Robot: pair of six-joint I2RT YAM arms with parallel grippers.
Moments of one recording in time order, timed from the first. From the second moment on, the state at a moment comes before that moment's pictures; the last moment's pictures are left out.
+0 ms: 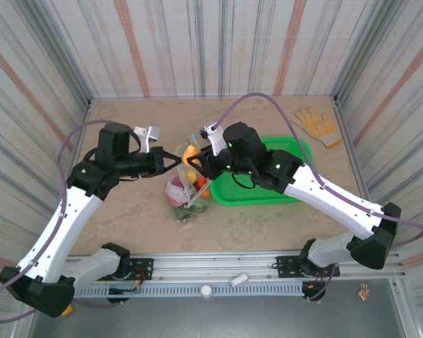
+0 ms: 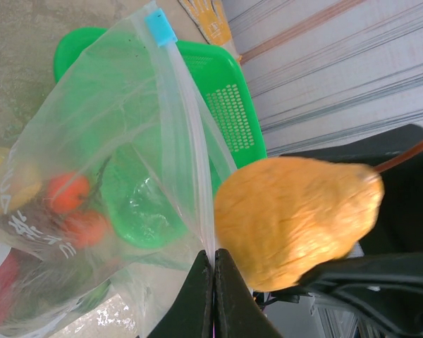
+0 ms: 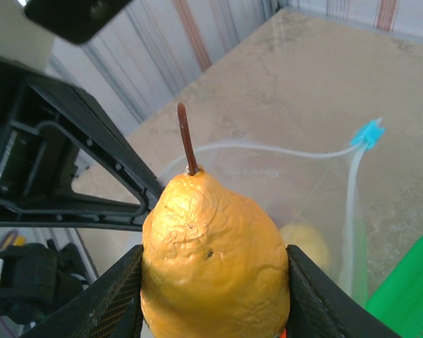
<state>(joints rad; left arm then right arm) -0.40 1.02 1.17 -0.74 0.63 -0.62 0.97 1.35 1.39 -0.51 -0.07 0.30</state>
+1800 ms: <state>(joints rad) -0.39 0.98 1.16 -0.77 0.60 -0.60 0.91 1.17 1.34 -0.74 0.26 0.38</state>
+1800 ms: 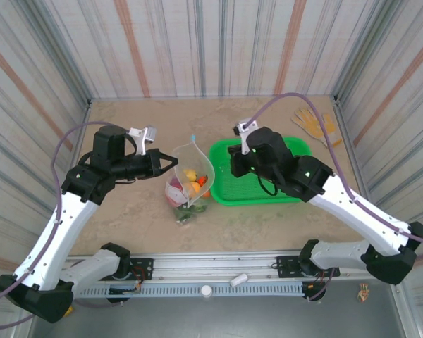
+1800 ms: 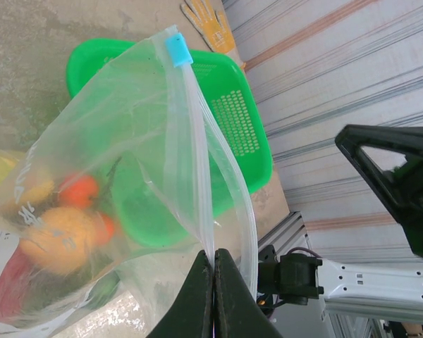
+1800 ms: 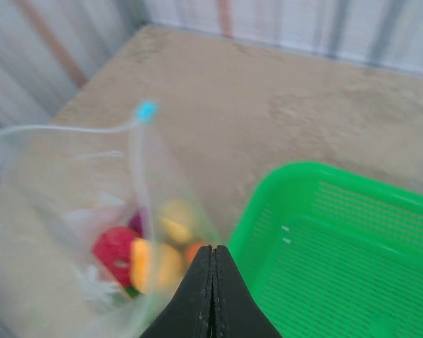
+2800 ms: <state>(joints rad) -0.39 1.00 1.16 -0.77 0.59 -0.59 0.66 1.12 0.84 -1.09 0.14 0.73</state>
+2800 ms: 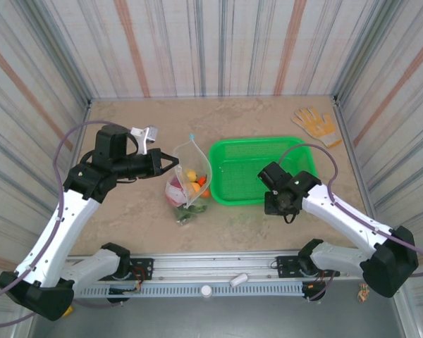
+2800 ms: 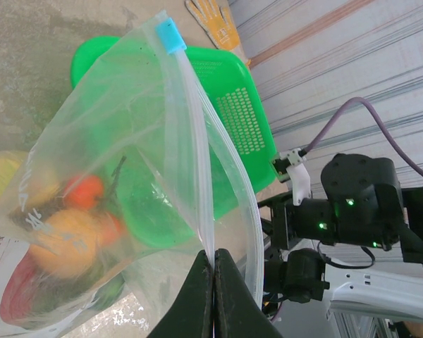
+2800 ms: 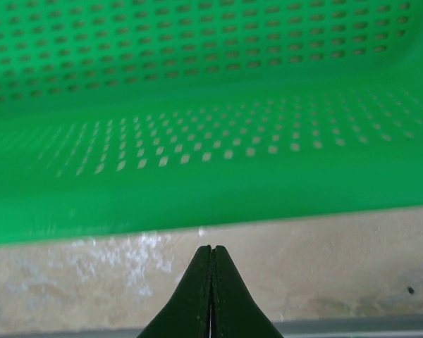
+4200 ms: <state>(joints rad) -0.48 1.07 1.12 -0.66 0.63 -0.61 0.71 1.38 1.34 -0.59 -0.27 0.48</state>
